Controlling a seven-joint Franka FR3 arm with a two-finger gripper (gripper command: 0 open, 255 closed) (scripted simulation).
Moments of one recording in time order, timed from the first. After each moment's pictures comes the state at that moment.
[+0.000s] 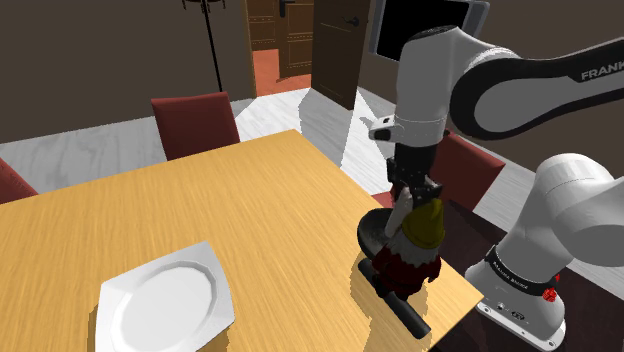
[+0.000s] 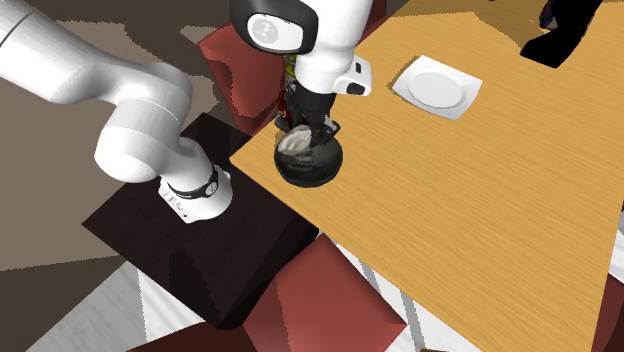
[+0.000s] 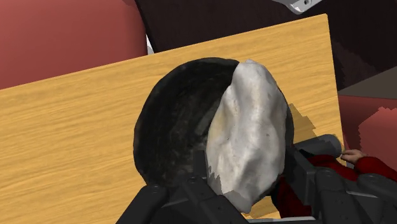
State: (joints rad) arm 0.46 -0.65 0.14 -2.71 0.15 1.88 -0.75
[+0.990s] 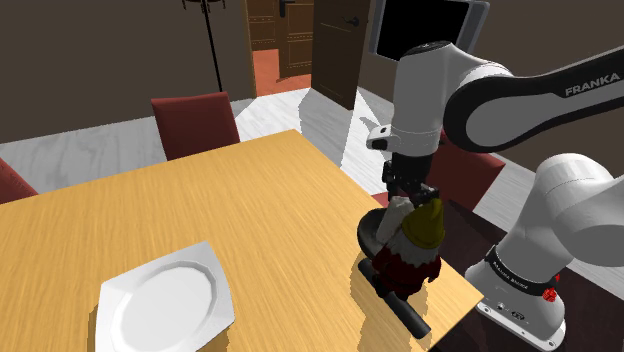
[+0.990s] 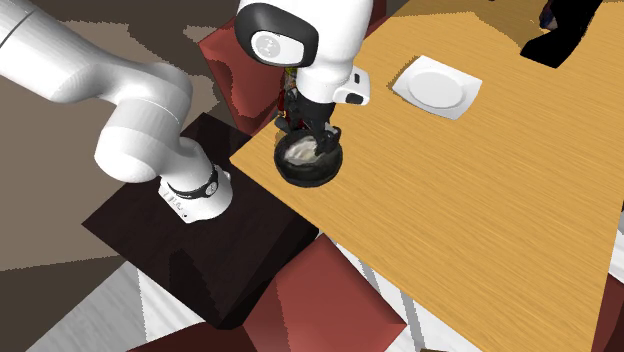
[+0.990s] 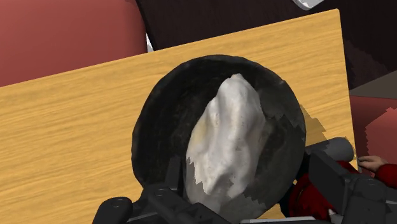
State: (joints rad) arm 0.46 -0.62 0.15 -2.74 0.16 1.95 -0.76
